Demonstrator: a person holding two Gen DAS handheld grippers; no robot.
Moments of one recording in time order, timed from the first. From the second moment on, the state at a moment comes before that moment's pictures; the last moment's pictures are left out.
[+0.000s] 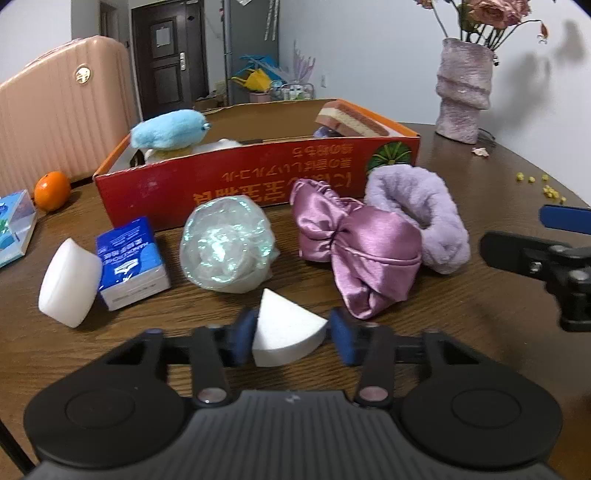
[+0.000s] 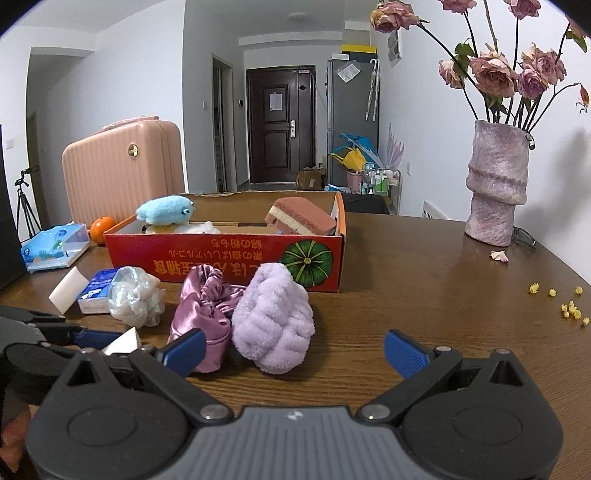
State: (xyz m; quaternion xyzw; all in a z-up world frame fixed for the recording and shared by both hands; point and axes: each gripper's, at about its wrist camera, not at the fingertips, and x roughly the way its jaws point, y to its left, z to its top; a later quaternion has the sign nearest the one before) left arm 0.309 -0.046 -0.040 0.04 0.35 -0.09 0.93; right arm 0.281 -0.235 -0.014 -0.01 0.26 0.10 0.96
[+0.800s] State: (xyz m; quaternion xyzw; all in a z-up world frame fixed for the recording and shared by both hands) left arm 0.274 -0.017 -0.002 0.02 0.26 -0.05 0.96; right arm 0.284 -0.225 -0.027 -0.02 0.25 0.12 0.96
